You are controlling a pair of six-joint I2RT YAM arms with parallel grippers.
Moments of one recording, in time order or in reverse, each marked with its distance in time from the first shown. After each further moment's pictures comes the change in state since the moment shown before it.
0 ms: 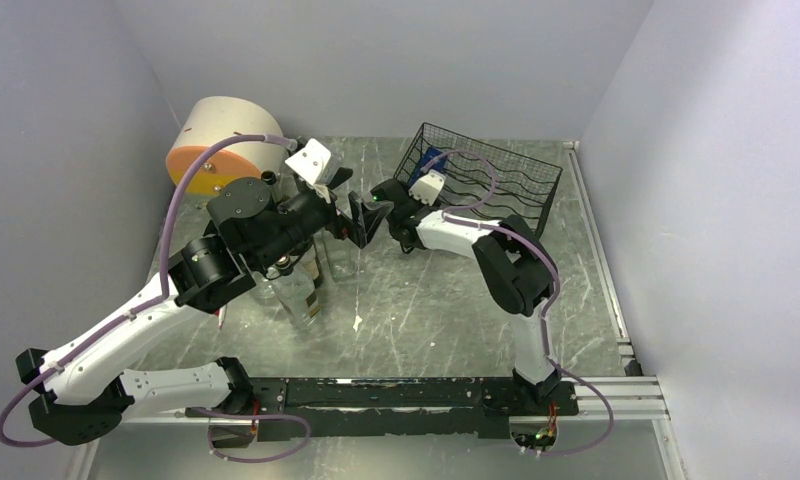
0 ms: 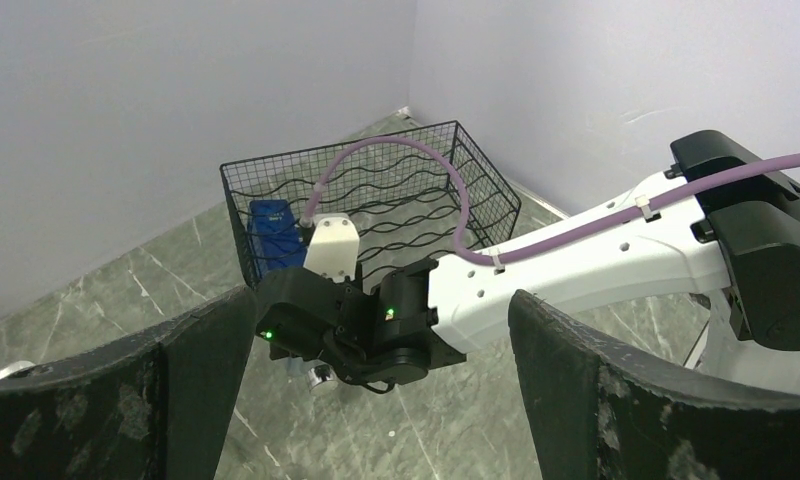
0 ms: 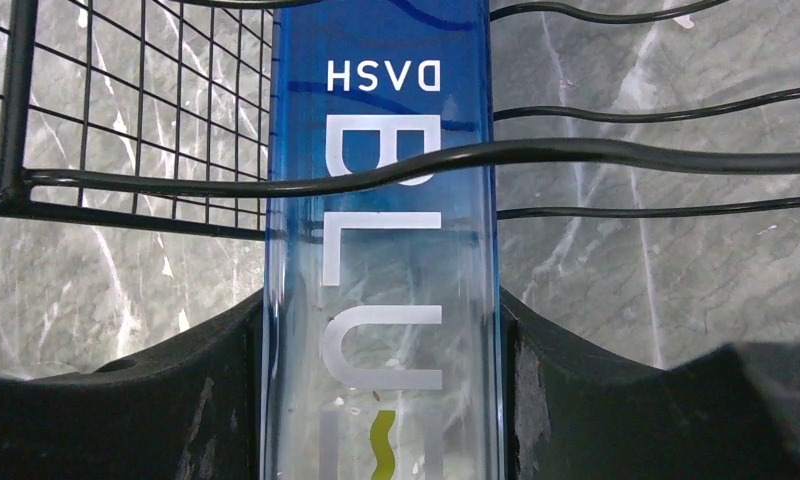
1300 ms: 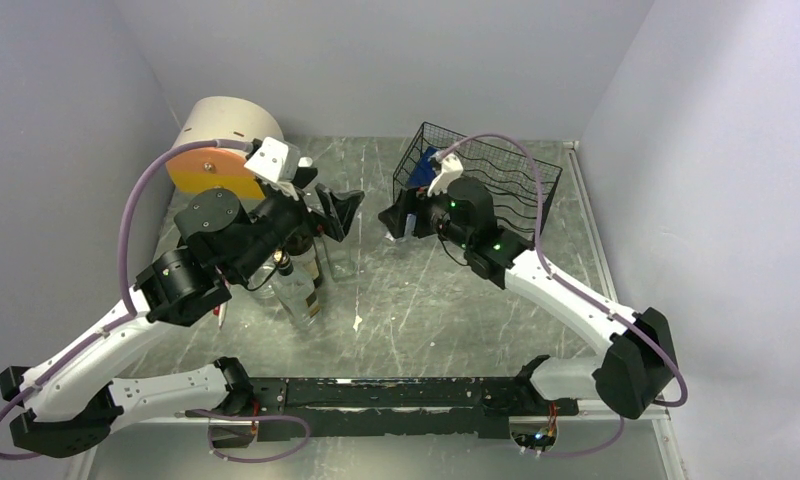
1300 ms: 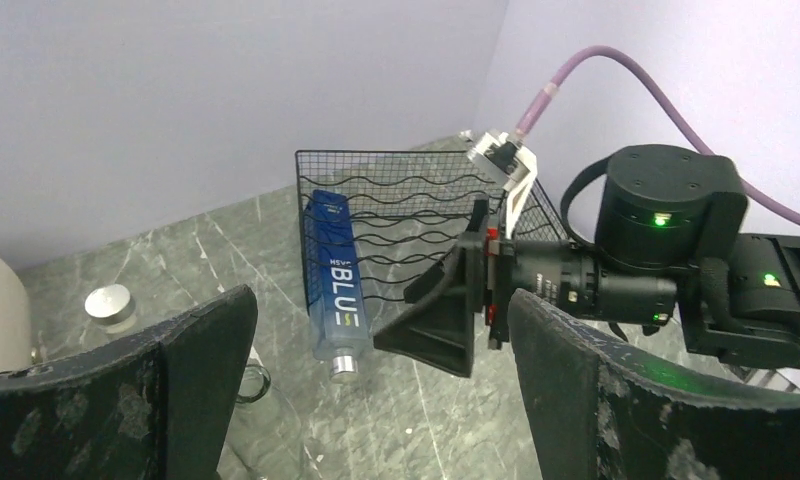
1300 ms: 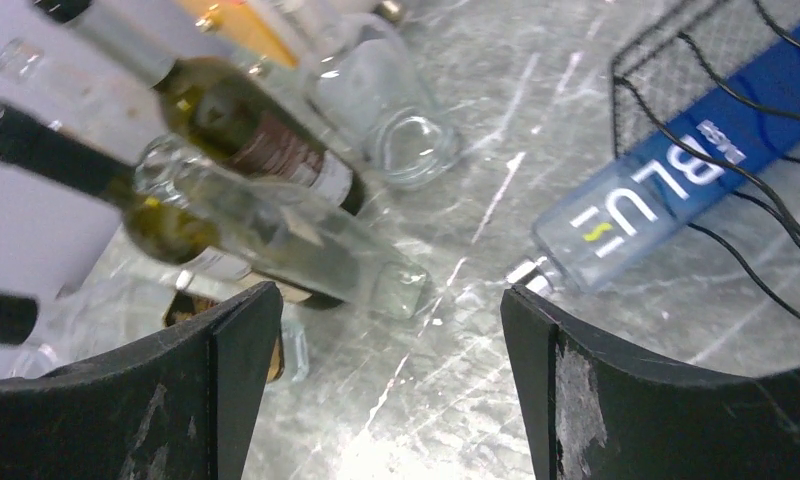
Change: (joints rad) left arm 0.000 -0.096 -0.018 -0.053 -0.174 -0.060; right arm -0.029 -0.758 -0.376 0.141 -0.740 -0.516
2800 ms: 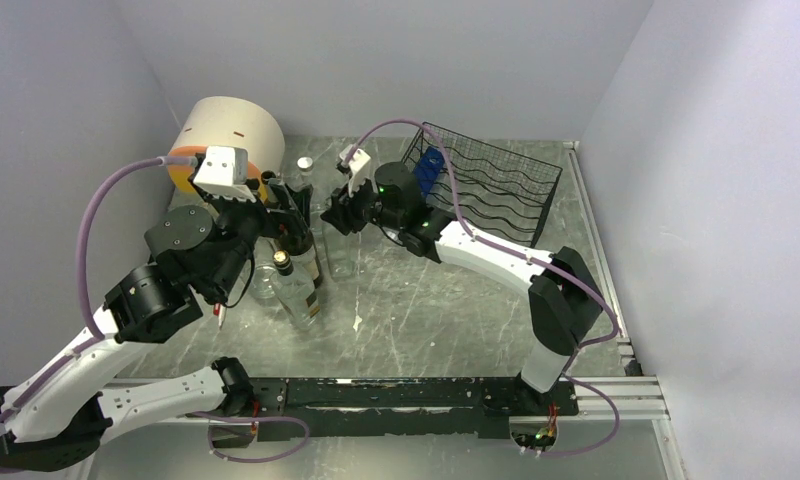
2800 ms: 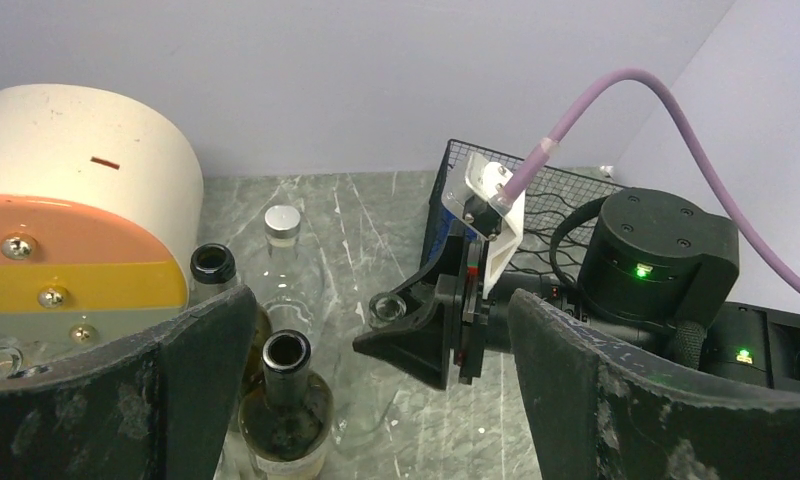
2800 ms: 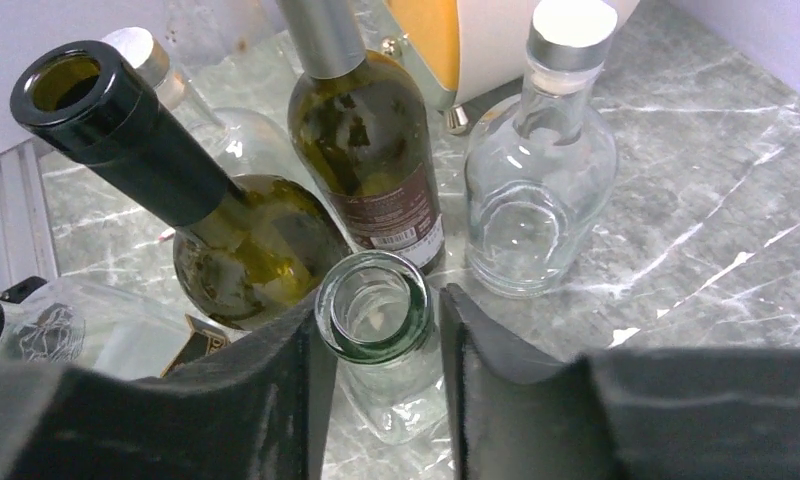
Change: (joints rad) left arm 0.000 -0.115 -0.026 -0.134 -0.372 -0.069; right arm 0.157 0.426 0.325 0.154 -0.232 -0.364
